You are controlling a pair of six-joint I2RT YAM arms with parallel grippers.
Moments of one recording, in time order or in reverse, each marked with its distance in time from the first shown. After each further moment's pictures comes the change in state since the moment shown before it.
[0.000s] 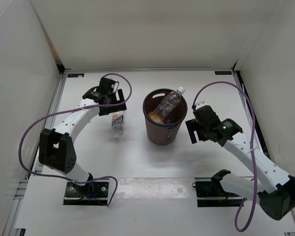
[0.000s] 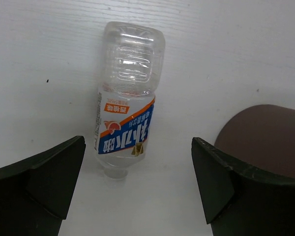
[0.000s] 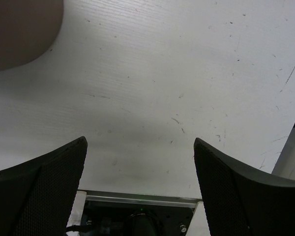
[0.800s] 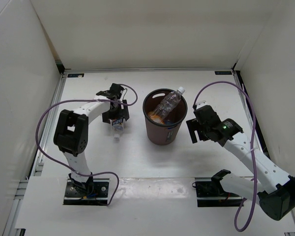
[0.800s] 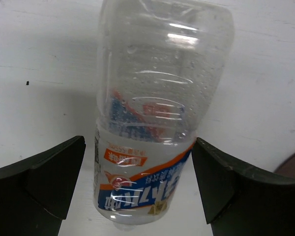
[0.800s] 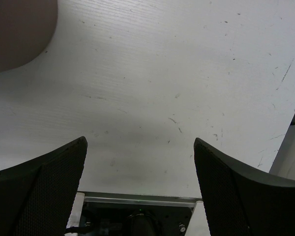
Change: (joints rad) left arm -0.030 0.278 0.022 -0.007 -0.042 0.034; right arm -0.008 -0.003 0.000 0.000 0.011 0.000
